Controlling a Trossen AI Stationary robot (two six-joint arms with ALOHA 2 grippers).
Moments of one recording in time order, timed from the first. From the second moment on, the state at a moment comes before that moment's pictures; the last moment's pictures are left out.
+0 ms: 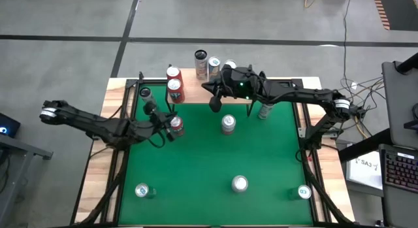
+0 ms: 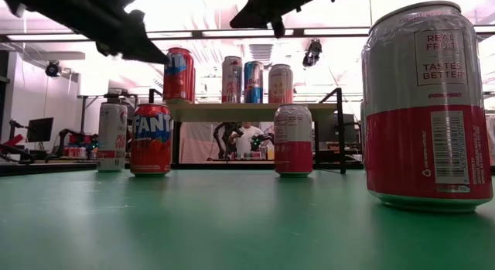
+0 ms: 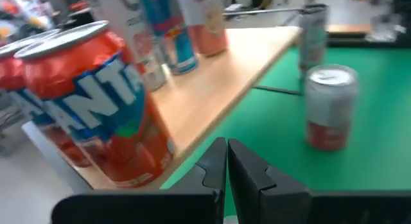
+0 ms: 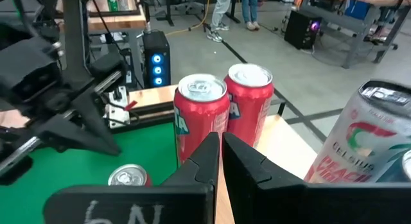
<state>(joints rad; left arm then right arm) -0.18 0.93 0.51 0.03 -0.88 -0.09 -0.26 1.62 1.43 -0.05 0.05 -0.01</state>
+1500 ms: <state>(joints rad) 0.03 1.08 0.51 0.26 -0.86 0.04 -0.25 1.63 1.43 -0.20 0.05 0.04</state>
